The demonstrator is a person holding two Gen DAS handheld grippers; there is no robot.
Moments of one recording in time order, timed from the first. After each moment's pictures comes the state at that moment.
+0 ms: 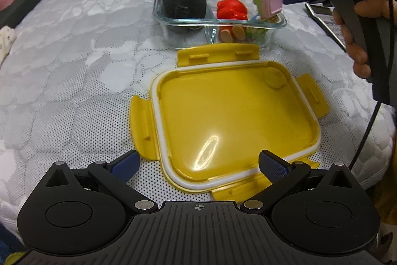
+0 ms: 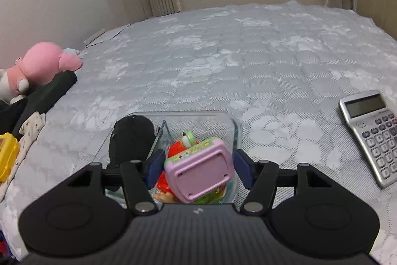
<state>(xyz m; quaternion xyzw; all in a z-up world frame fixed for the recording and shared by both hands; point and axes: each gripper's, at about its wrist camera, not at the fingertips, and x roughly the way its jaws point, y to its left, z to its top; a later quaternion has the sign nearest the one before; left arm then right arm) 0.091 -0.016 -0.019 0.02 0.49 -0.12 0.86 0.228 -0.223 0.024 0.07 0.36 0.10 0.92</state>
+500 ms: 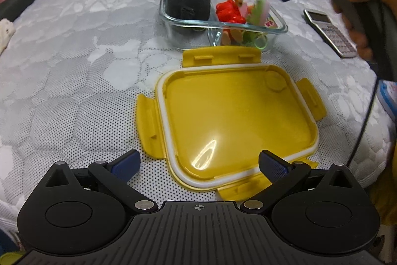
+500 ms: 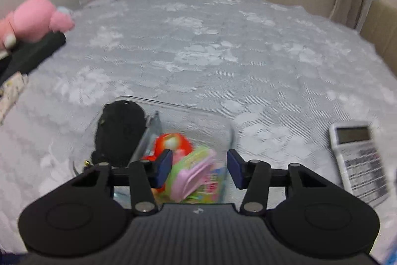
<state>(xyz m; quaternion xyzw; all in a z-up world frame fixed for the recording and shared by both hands) 0.092 0.001 -0.018 -0.01 0.49 -0.13 0.86 0.246 -0.194 0.048 -0.06 0.40 0.06 0.91</state>
